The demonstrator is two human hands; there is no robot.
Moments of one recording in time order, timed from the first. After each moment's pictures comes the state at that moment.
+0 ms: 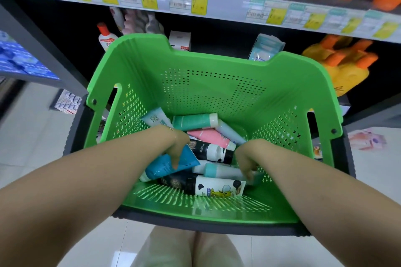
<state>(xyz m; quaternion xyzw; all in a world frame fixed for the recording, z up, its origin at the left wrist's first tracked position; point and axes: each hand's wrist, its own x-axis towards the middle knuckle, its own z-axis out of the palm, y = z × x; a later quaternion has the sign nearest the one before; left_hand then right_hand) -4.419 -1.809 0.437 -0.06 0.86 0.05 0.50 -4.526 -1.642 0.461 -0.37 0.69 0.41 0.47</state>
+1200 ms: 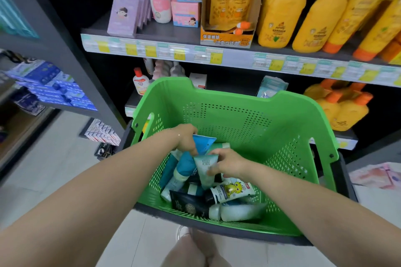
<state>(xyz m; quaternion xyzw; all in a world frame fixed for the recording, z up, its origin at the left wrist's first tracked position) -4.416 -1.836 0.515 -0.30 0.88 0.29 0.24 -4.493 -1.677 0.468 -0.26 0.76 -0.29 0.52</state>
